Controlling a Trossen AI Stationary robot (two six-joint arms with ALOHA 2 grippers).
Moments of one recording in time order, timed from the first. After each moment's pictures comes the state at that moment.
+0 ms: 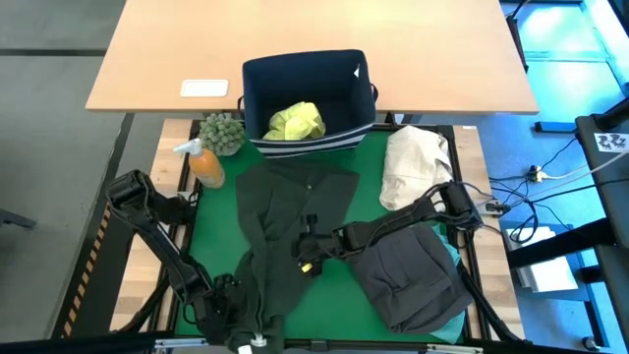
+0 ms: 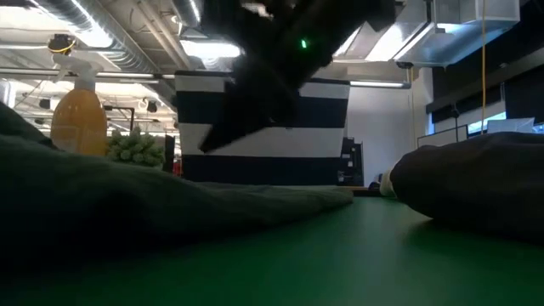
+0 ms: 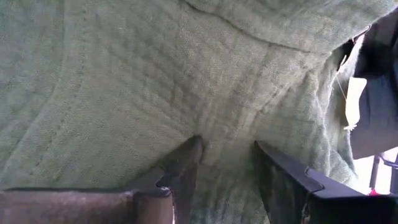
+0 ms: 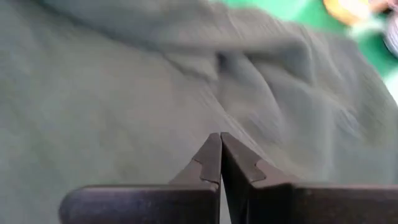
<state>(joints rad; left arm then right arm) -0.99 1.71 0.81 -0.25 -0.09 -1.23 0.29 2.10 1.48 -0.22 0.38 -0.11</state>
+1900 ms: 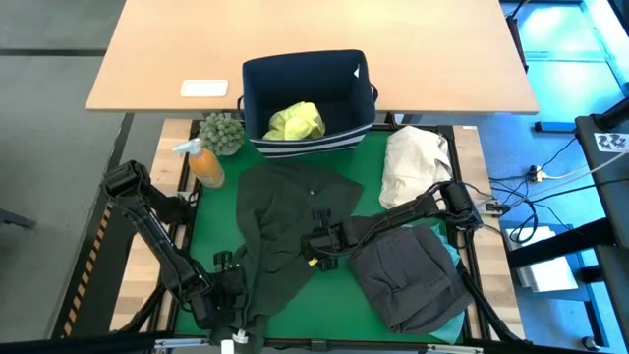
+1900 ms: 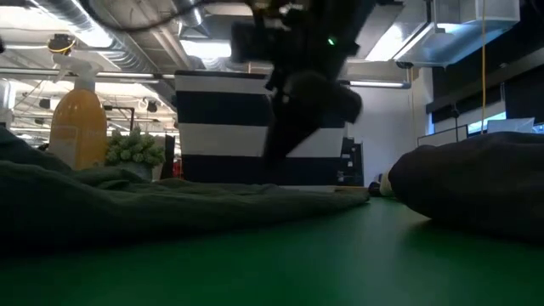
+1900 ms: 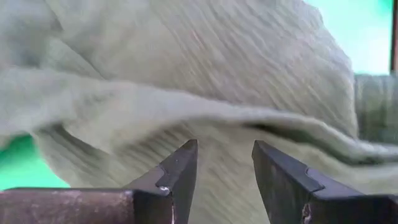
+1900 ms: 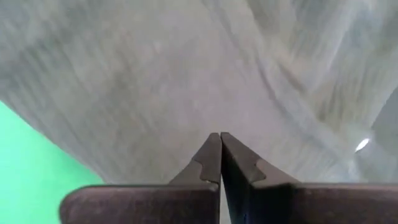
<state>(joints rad) -0.95 1.59 0.99 -0.71 -0.43 -1.09 0.28 2.10 1.60 -0.68 0.33 -0.03</state>
